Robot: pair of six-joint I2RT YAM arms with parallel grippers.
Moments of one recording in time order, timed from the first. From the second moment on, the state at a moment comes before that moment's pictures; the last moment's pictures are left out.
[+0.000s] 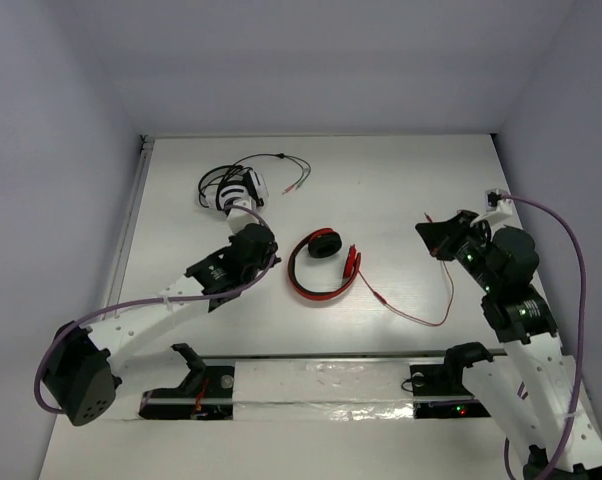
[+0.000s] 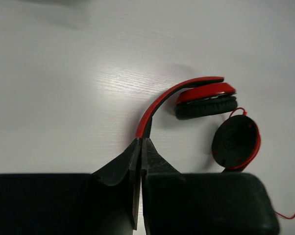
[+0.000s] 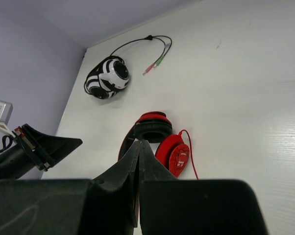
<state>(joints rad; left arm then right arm) -0.77 1.10 0.75 -0.26 -0.47 -0.79 0.21 0.59 0.77 -0.33 -0.19 0.60</state>
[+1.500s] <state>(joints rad) -0.99 1.35 0.71 -0.19 -0.48 -1.03 0.21 0.65 0.73 -0.28 -0.31 0.61</state>
